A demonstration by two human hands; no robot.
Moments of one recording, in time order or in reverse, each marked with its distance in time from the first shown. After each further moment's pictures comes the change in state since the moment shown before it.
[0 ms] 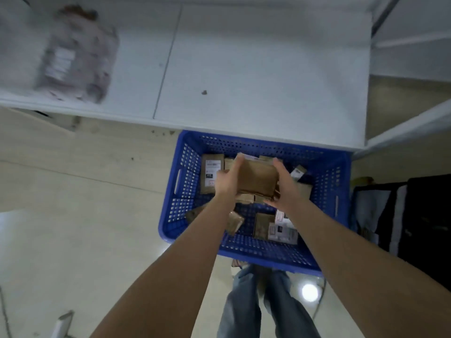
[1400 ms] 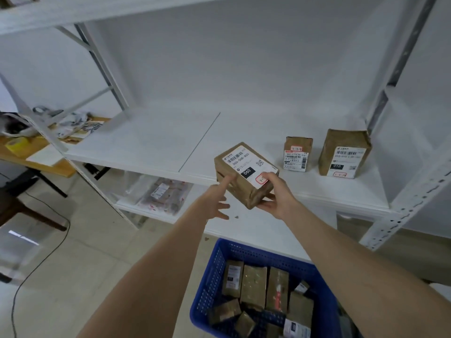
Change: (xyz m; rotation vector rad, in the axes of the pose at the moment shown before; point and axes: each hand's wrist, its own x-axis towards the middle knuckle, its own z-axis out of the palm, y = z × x) left_hand -0.369 0.250 -0.133 0.080 -0.196 0.379; right_hand -0.416 -0.188 0.108 -0.132 -0.378 -0.505
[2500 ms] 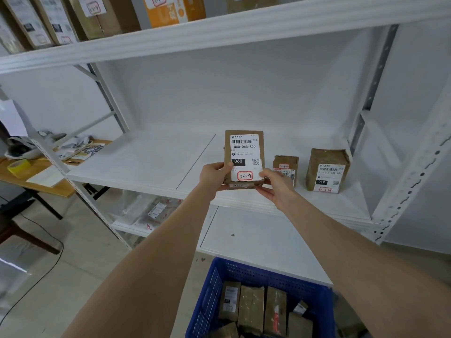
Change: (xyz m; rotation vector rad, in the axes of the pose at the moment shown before) left_hand -0.031 0.068 0.023 0.012 0.169 0.469; right_hand -0.035 -0.058 0.002 0.012 0.014 -0.205
